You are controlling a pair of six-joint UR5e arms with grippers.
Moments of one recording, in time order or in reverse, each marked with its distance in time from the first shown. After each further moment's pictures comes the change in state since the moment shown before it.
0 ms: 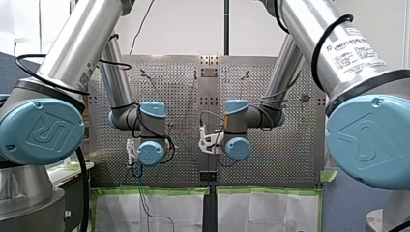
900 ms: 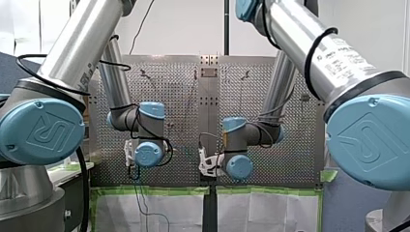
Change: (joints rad) left arm 0.003 -0.006 -0.012 -0.023 0.003 0.005; right arm 0.014 0.139 0.005 0.032 0.000 -0.005
